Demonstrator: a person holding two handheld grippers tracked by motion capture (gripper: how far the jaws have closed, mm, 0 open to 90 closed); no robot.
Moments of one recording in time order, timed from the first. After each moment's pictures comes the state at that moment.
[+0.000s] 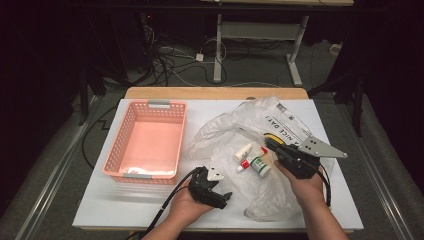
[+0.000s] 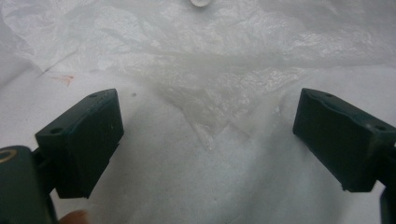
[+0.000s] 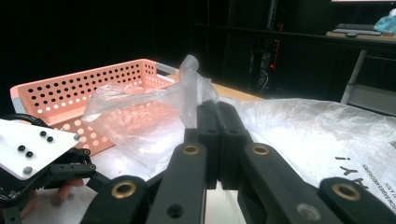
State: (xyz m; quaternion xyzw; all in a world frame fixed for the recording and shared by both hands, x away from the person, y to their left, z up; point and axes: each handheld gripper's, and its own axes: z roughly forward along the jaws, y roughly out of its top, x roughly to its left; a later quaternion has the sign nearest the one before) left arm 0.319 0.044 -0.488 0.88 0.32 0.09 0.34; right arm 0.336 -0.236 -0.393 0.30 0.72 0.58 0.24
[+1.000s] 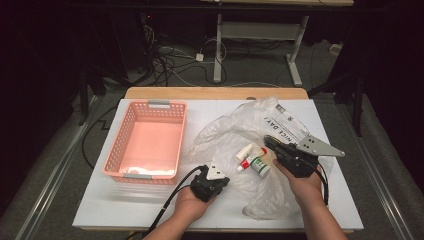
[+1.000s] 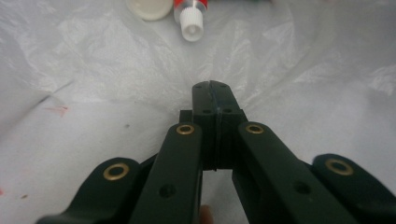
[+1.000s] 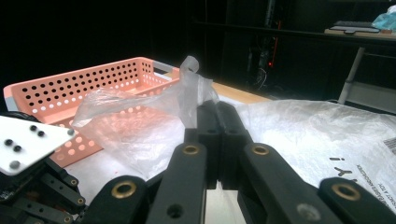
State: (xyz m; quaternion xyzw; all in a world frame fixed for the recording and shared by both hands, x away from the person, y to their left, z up) left arm 0.319 0.045 -0.486 0.86 0.31 0.09 0.40; right arm 0.339 -0.234 -0.394 0.31 0.72 0.57 0.24
